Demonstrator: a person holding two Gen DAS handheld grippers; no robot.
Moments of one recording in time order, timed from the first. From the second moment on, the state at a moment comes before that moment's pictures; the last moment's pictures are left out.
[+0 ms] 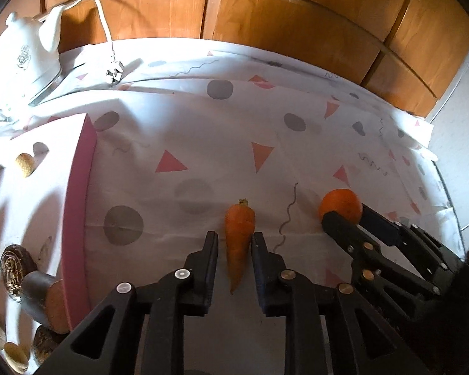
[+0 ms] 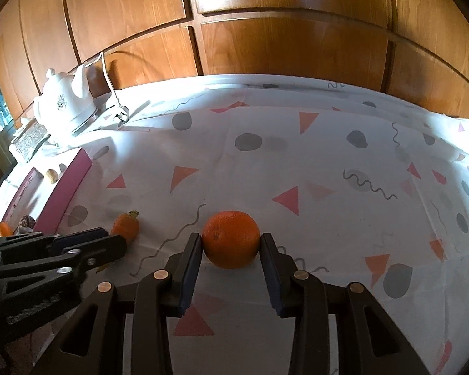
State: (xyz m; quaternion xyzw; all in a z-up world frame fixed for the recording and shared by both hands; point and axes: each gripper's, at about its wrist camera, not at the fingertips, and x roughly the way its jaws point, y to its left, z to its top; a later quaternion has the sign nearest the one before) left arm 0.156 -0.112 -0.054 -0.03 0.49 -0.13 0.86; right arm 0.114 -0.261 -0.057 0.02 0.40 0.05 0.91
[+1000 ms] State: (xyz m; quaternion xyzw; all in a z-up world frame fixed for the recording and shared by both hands) left arm 0.140 -0.120 -0.068 -0.02 0.43 -0.13 0.89; right arm 0.115 -0.261 -0.068 0.02 0.41 0.05 0.91
